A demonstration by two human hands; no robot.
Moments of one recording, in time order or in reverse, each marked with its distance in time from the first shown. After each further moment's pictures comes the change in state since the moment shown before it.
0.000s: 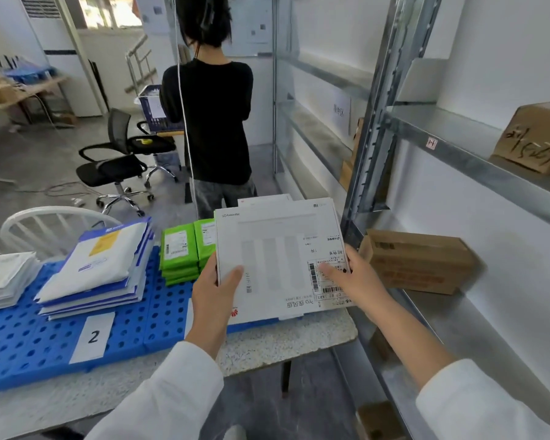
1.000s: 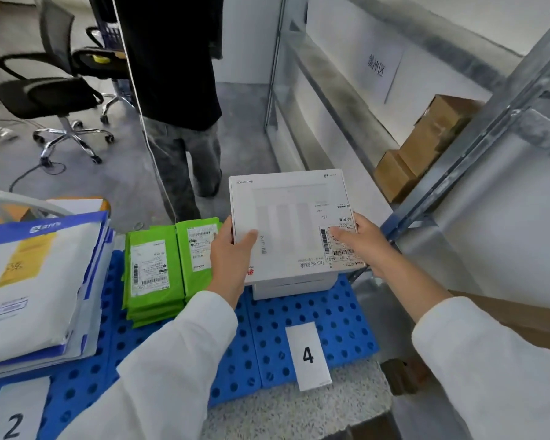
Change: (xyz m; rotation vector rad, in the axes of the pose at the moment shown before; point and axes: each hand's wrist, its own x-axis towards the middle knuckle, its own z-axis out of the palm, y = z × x) left_hand 0.324 -0.066 0.048 -0.055 -0.016 -0.197; right_hand 0.321 -0.005 0.069 -0.113 0.017 0.291
